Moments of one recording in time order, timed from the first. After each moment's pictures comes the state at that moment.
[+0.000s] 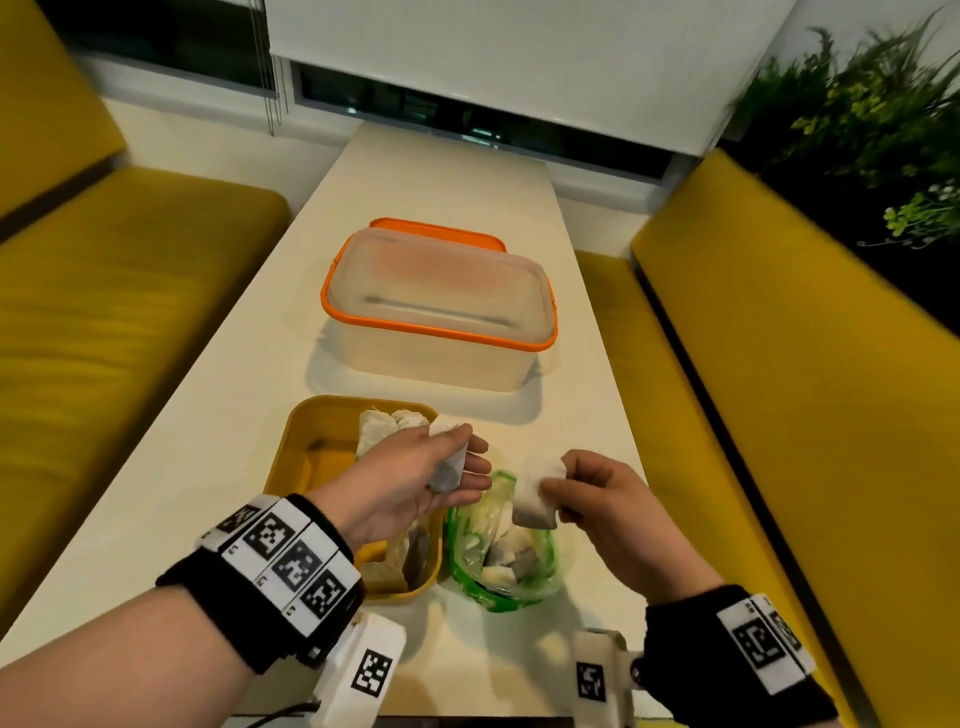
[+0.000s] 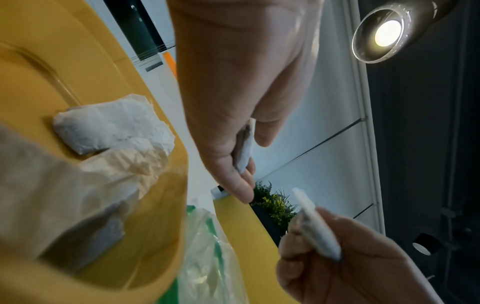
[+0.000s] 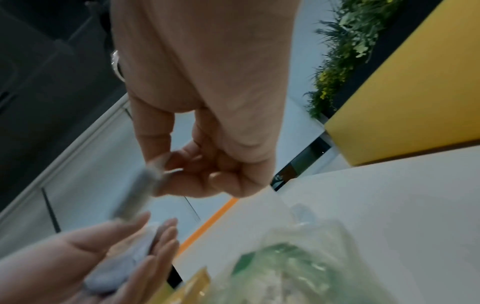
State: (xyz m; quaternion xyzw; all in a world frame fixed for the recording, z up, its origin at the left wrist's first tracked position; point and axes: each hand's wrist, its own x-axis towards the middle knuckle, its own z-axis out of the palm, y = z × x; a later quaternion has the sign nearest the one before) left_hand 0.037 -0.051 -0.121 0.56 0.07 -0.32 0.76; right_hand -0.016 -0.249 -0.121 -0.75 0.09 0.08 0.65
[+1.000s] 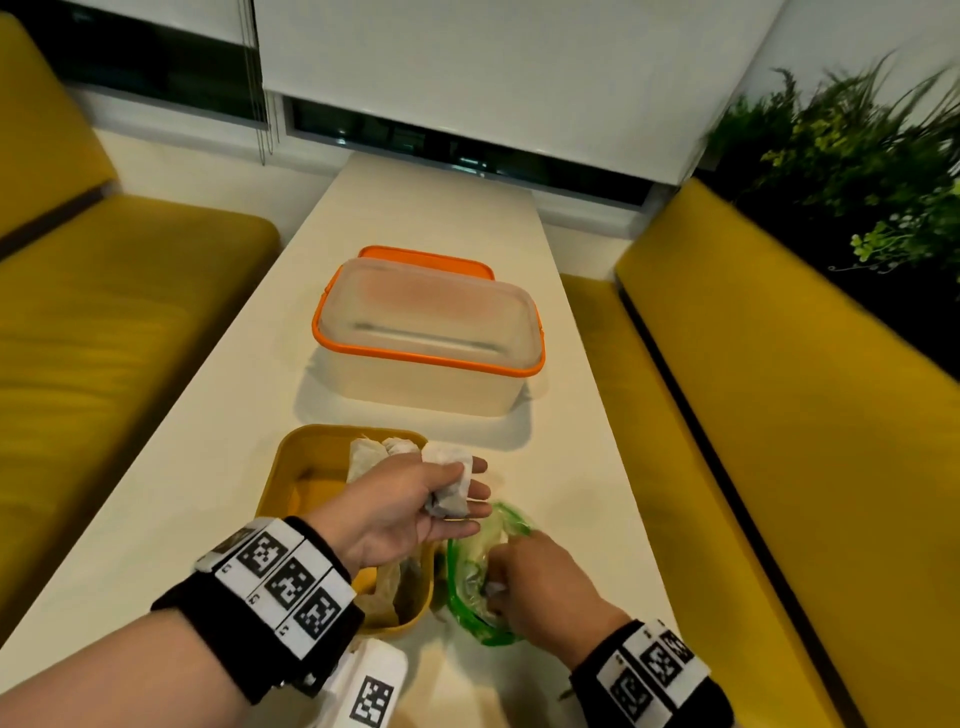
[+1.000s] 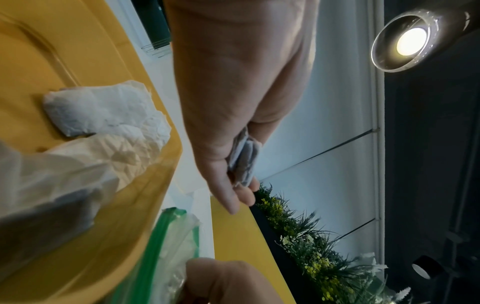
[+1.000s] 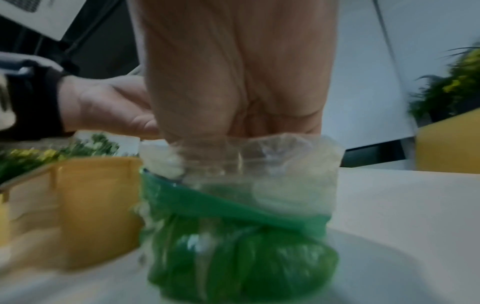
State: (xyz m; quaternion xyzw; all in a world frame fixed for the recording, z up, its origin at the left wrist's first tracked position) left_hand 0.042 -0.048 -0.119 0.53 0.08 -0.36 0.76; right_hand -0.019 -0.214 -0.166 -0.98 -0.08 0.14 0.09
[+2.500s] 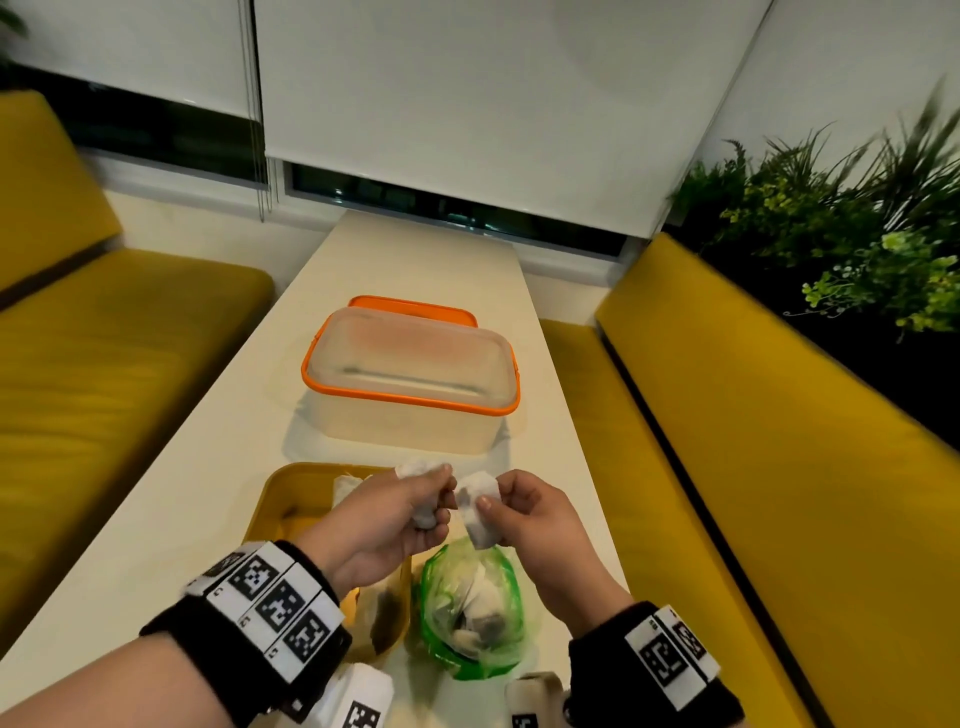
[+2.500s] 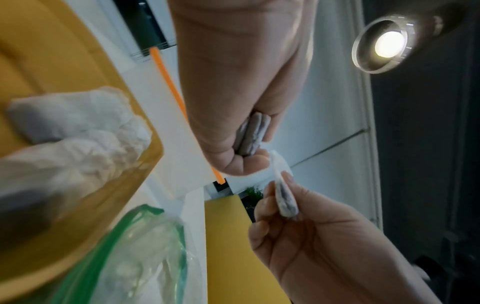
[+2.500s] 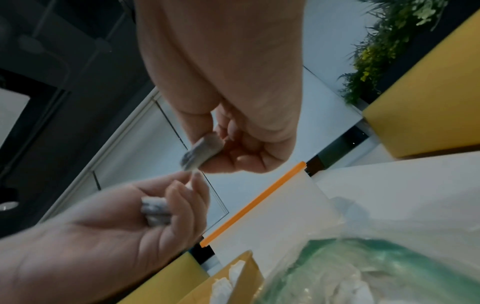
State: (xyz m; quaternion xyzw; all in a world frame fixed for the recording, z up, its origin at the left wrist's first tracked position) left_hand 0.035 -0.060 -0.098 0.53 0.07 -0.28 0.80; right_hand -0.004 -0.215 -0.103 -0.77 0.07 -0.01 0.63
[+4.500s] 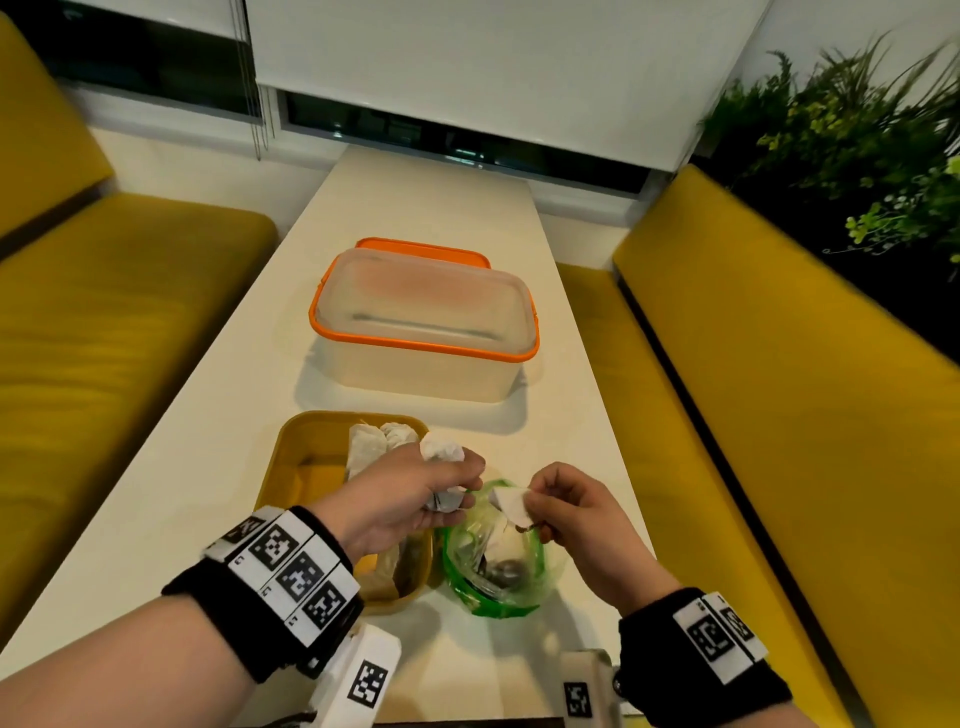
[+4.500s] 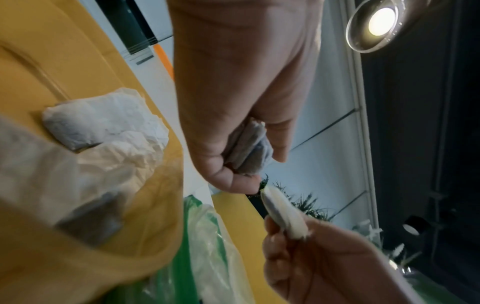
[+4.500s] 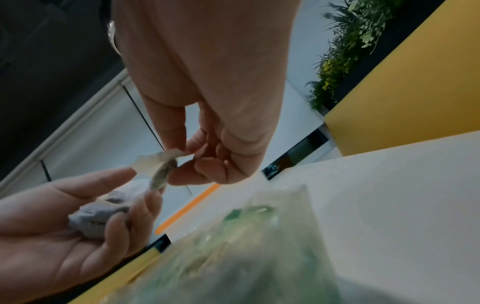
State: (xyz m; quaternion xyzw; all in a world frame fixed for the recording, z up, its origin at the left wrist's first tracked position) left_hand 0.033 -0.056 -0.125 0.60 0.04 -0.32 0.73; right_hand -0.022 -0.247 -0.138 -0.75 0.09 0.06 0.66
